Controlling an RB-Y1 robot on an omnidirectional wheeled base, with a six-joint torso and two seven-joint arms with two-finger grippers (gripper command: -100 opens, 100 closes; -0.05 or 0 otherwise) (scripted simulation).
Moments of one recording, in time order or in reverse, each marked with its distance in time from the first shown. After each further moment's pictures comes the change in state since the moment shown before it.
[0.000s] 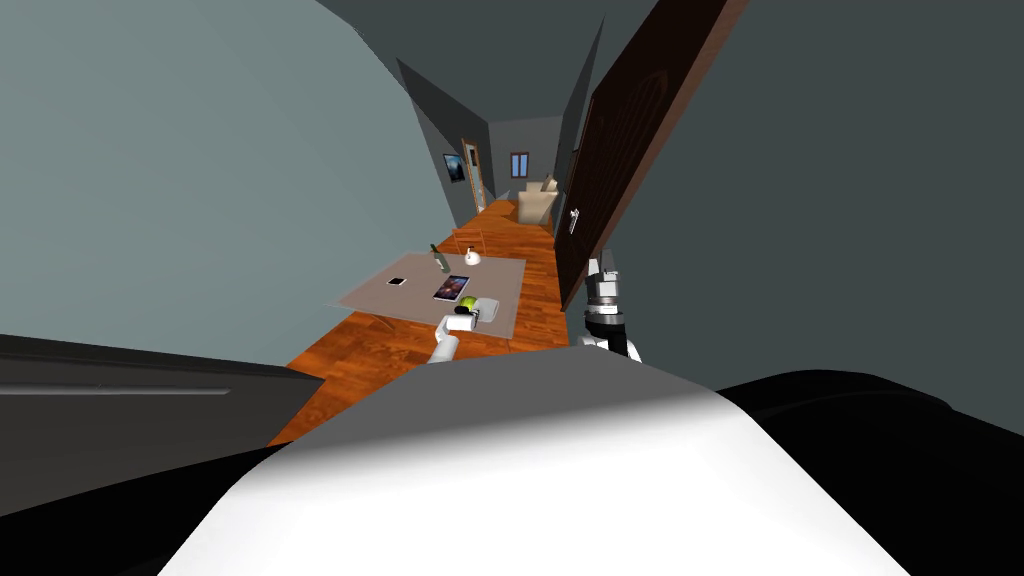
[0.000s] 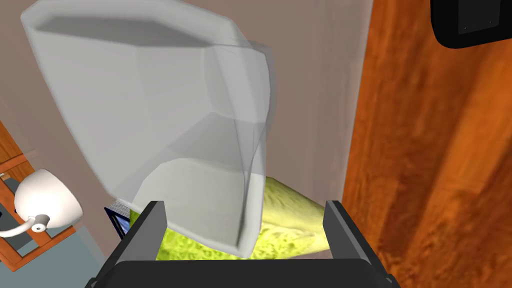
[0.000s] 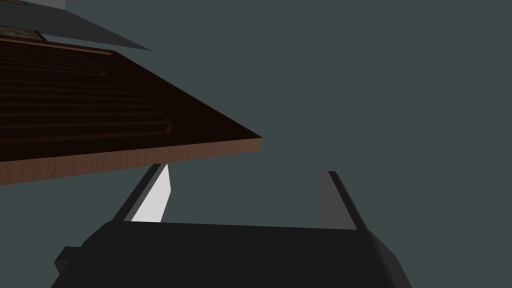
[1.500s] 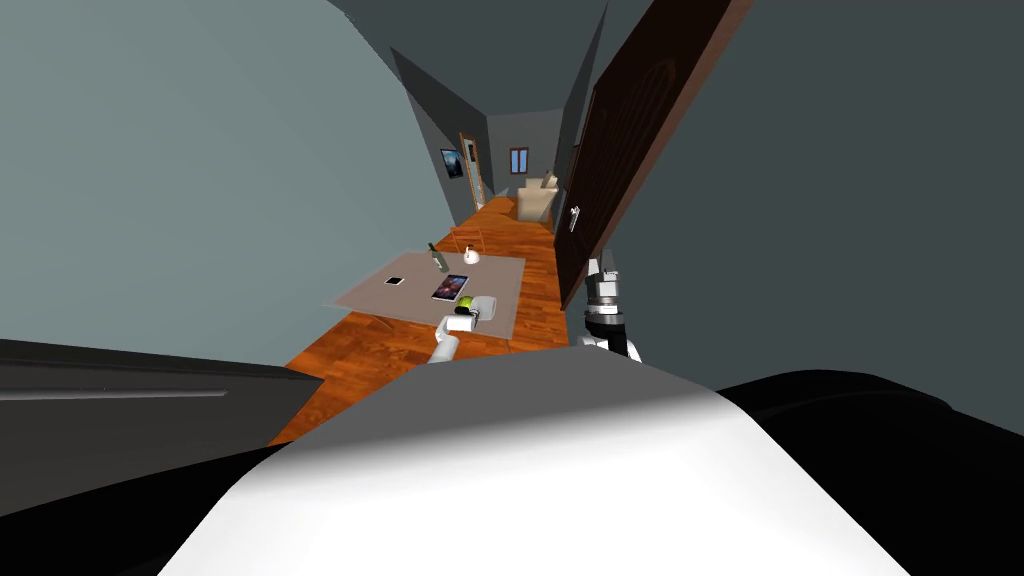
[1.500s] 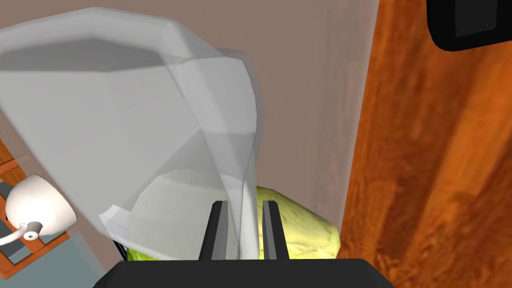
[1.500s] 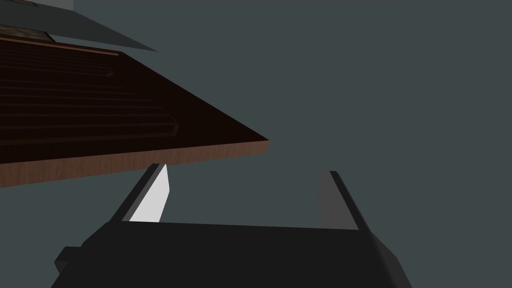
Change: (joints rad) left arm -0.001 0.000 0.001 0.013 0.001 -0.012 0.001; right arm 0.000 0.000 0.000 0.000 0.000 0.000 0.000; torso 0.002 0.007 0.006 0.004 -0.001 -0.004
